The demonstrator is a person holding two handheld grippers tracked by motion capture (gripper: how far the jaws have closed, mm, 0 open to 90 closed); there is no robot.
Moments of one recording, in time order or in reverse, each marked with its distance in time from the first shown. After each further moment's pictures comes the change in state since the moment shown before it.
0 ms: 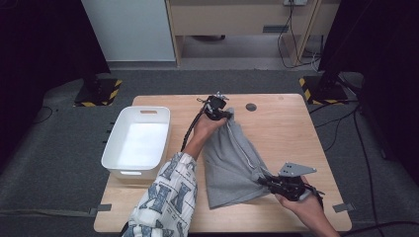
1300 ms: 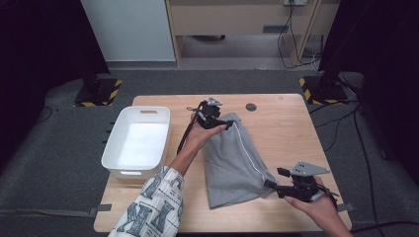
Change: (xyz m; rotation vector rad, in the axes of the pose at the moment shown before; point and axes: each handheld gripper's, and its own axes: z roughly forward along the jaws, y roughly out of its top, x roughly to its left) left arm -0.024 -0.023 -0.052 -0.100 0.019 -0.012; right arm -0.014 -0.001 -0.024 0.018 -0.106 0.018
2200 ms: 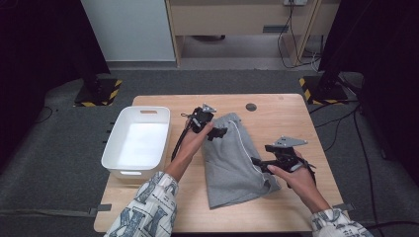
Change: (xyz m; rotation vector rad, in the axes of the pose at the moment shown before) left arm 0.008 -0.025 -0.007 0.054 0.057 -0.007; right arm -0.030 0.048 0.067 -0.017 0.013 0.030
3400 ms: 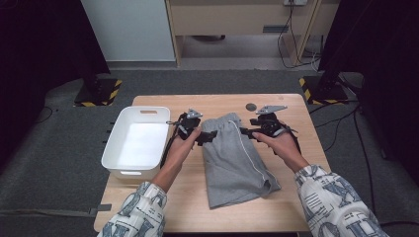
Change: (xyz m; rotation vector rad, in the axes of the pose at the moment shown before) left arm 0.006 -0.026 -0.043 -0.083 0.020 -0.079; right arm -0.036 0.081 0.063 0.044 -0.004 -0.053
